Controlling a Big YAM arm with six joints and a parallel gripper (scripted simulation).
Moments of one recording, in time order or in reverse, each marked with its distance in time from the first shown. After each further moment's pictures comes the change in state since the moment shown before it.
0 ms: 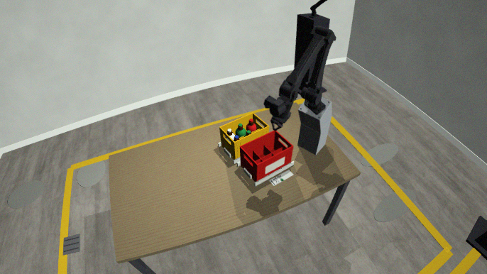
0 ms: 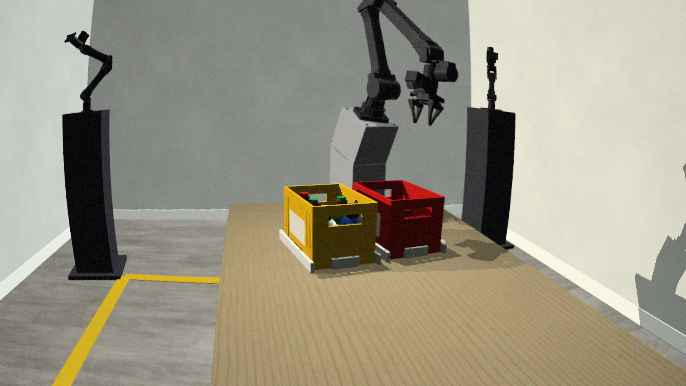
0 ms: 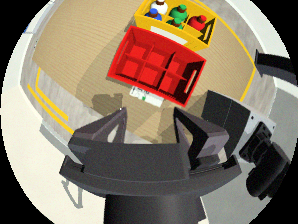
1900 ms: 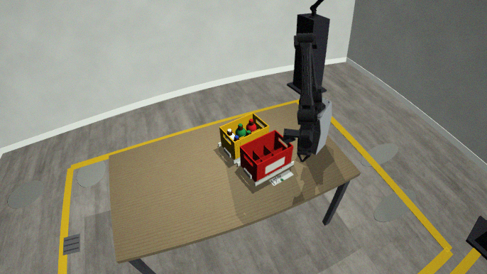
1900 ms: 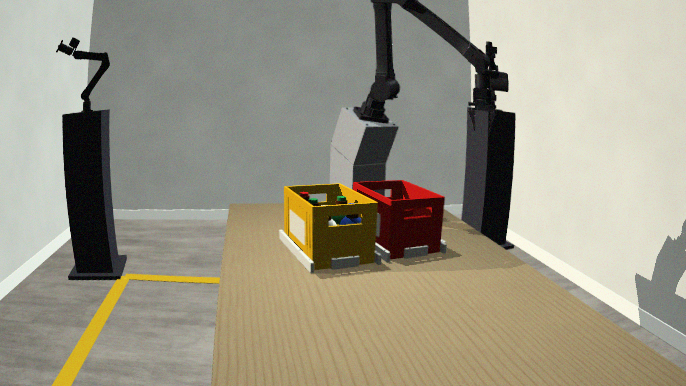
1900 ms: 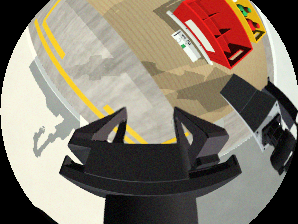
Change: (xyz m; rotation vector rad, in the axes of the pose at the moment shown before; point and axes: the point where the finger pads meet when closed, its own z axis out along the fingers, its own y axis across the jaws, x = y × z) arm 0.201 0.120 -0.046 -0.081 0.252 -0.392
